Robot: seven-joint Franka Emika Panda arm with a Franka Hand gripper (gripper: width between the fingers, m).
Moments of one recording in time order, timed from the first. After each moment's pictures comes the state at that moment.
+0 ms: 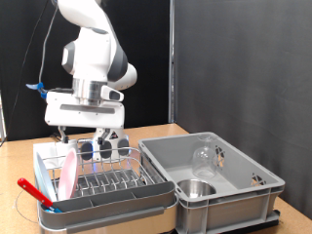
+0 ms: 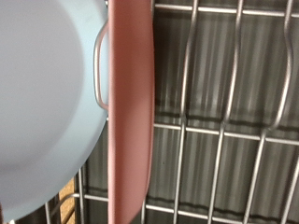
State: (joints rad) arm 0.46 -0.41 -0.88 -2.59 -0.67 2.44 -2.31
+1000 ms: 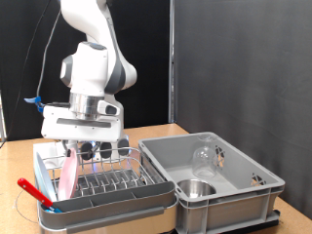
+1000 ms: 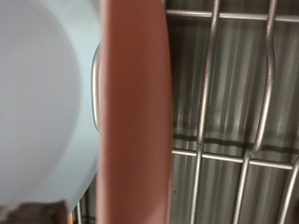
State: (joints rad) arm 0.47 -0.29 -0.93 -2.61 -0.67 2.57 -2.31
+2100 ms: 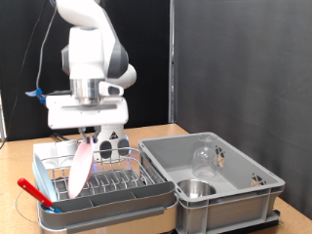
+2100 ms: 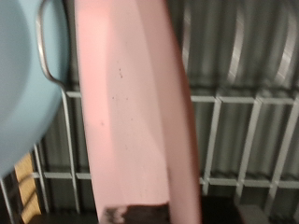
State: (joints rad) arm 0.51 -0.43 -0.93 -2.57 -0.47 2.49 -2.40
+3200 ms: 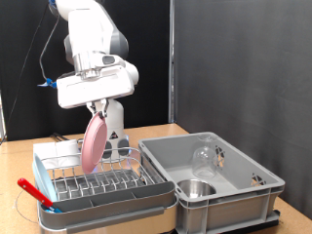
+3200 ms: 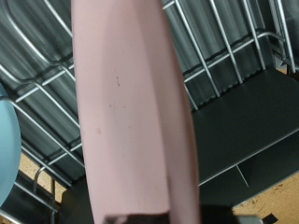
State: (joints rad) arm 0.30 -0.65 -0.73 -2.72 -0.41 2.64 -1.88
